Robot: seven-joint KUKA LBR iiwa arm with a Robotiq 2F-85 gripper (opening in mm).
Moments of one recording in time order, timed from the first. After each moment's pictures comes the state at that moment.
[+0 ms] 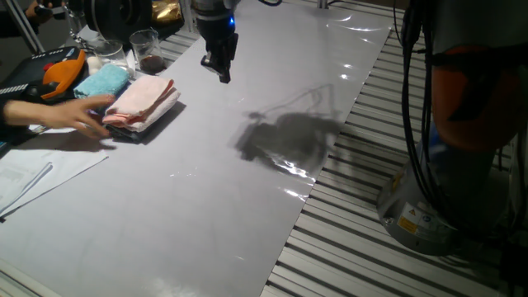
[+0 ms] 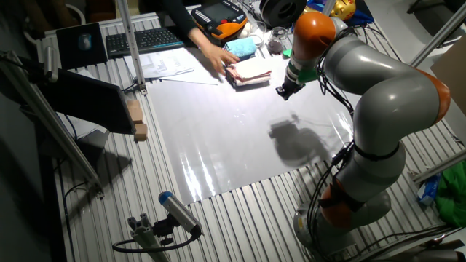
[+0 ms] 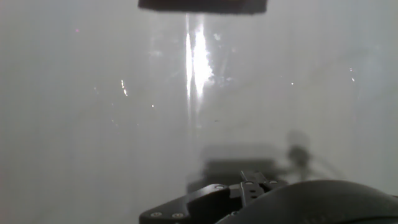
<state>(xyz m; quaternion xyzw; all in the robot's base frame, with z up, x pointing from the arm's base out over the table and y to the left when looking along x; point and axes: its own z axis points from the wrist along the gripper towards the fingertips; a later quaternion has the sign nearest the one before) 0.505 -0.016 0.202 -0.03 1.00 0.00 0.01</state>
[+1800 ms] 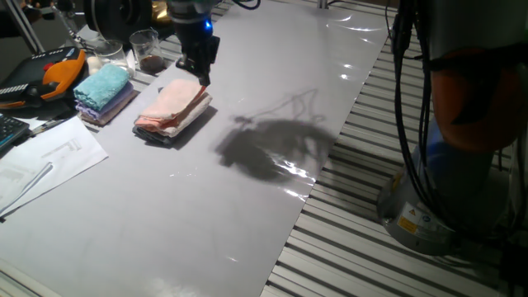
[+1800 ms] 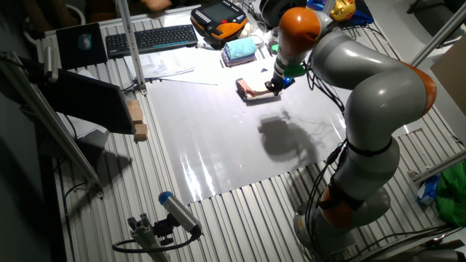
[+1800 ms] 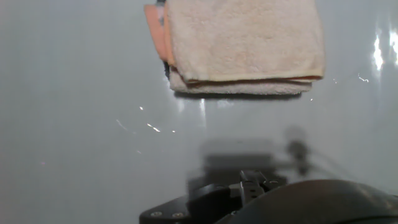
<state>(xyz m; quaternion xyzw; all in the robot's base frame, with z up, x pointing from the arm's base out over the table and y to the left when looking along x) 0.539 0.022 0.219 0.04 1.00 0.01 0.00</state>
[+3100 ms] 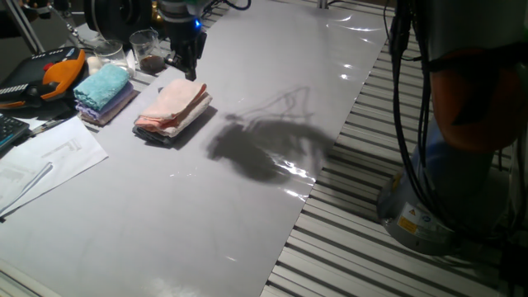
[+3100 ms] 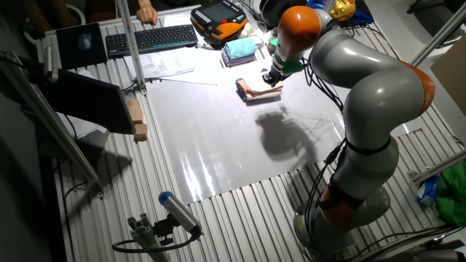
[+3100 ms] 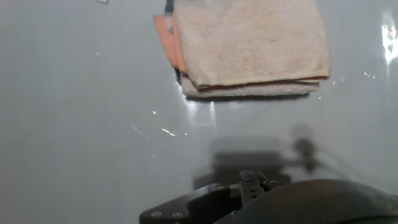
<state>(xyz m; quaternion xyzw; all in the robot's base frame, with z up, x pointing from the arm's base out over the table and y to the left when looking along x) 0.579 0.011 0.207 0.01 1.00 -0.01 0.05</state>
